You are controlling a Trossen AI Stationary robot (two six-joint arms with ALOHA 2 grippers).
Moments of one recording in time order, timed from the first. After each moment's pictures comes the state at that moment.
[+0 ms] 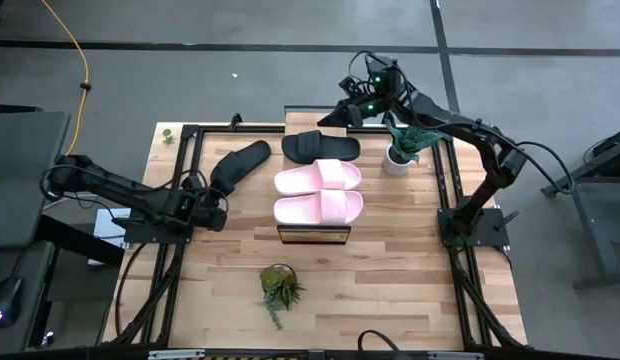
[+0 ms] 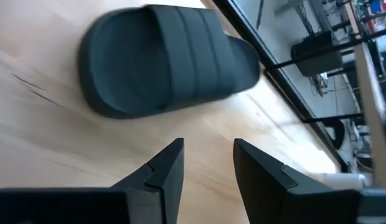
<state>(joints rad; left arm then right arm) -0.11 0.85 0.35 -0.76 -0.92 -2.24 -0.65 1.65 1.46 -0.07 -0.97 0.59</state>
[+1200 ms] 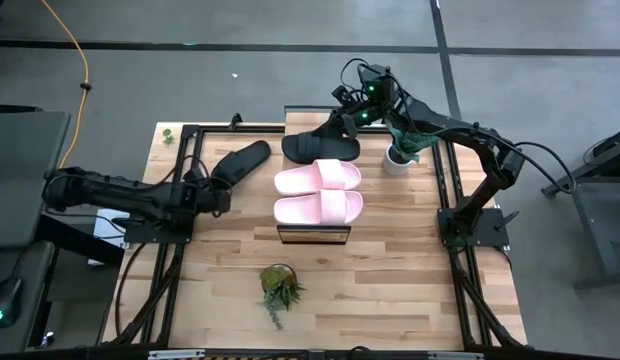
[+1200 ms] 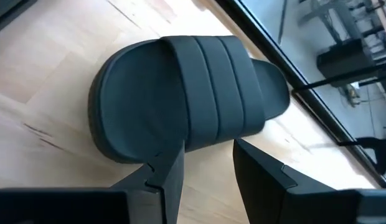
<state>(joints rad) 0.16 0.85 0.30 -0.58 -0.83 -1.94 -0.57 1.65 1.46 -0.06 -0.93 0.61</state>
